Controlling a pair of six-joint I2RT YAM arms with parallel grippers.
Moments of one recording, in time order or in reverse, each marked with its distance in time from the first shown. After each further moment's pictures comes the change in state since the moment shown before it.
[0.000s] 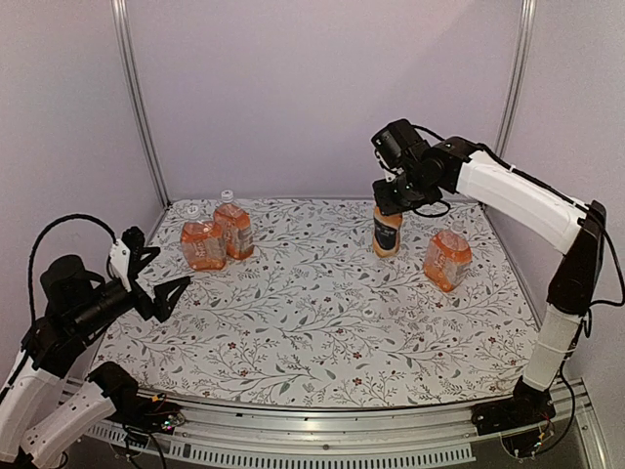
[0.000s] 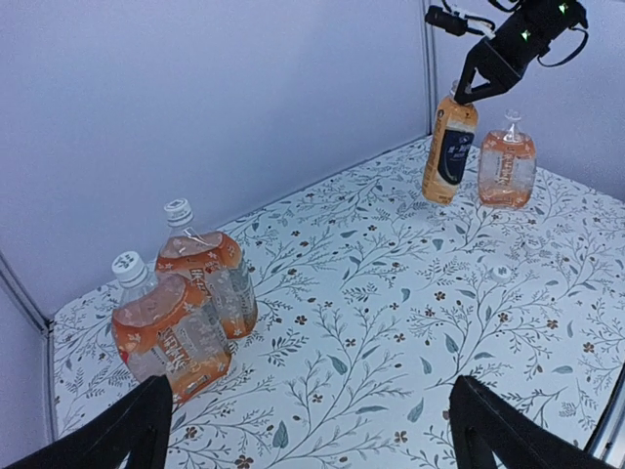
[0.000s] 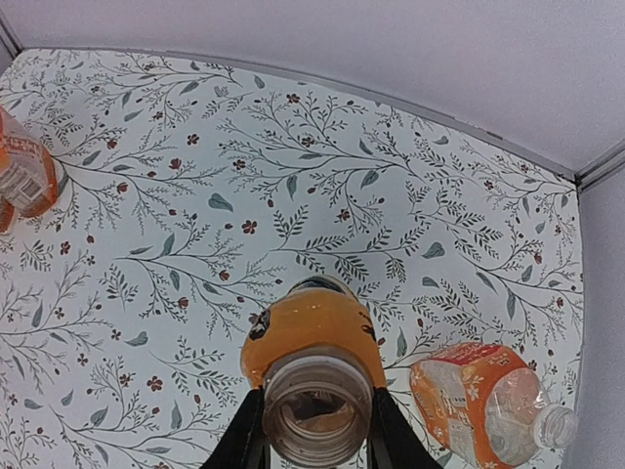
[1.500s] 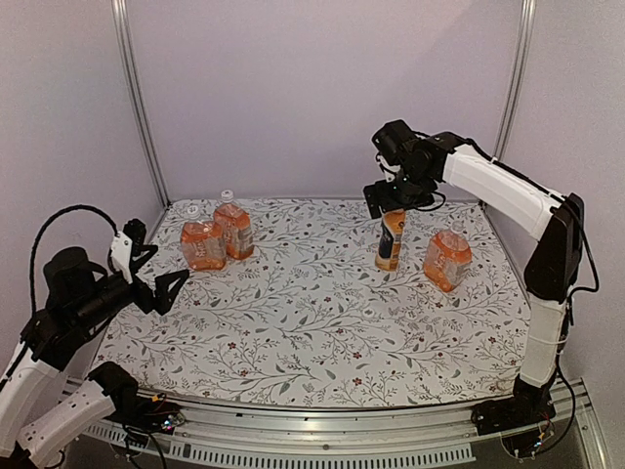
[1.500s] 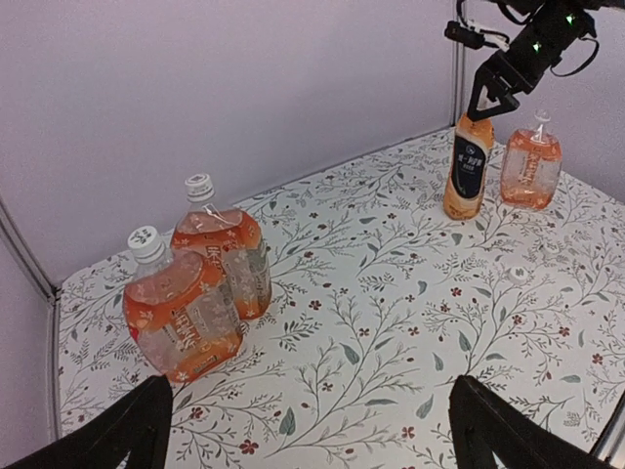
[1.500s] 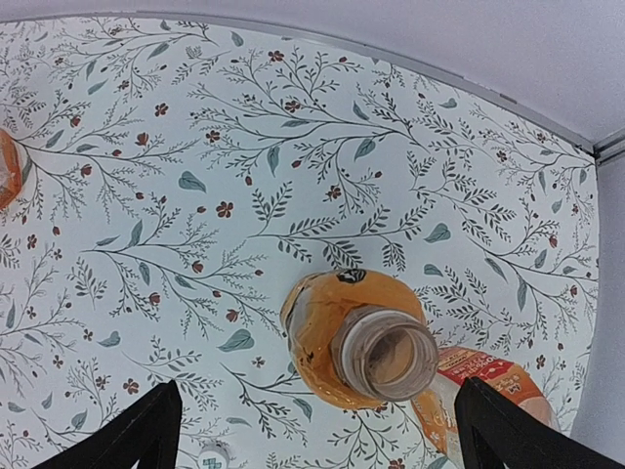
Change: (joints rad) left arm 0.021 0.039 0.018 0.004 -0.052 -0.053; right arm -0.113 0.187 0.170 -0.113 -0.108 -0.021
